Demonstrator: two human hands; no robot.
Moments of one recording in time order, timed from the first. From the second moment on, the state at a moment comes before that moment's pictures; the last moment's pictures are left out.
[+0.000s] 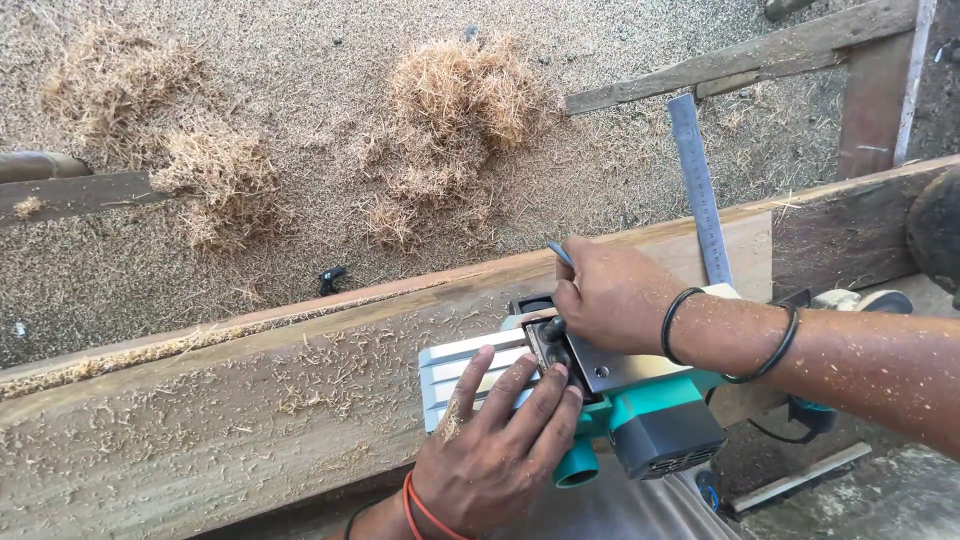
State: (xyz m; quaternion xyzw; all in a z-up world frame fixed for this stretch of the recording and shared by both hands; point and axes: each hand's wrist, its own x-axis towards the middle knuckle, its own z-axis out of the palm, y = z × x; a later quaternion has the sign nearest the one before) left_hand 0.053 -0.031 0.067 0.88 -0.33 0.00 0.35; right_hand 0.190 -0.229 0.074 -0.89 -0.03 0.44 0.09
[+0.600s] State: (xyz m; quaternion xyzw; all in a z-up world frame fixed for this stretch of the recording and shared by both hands) left_hand 0.055 -0.030 0.070 0.88 -0.34 0.00 0.34; right_hand 0.195 -0.233 0.071 -0.87 -0.01 0.50 0.04
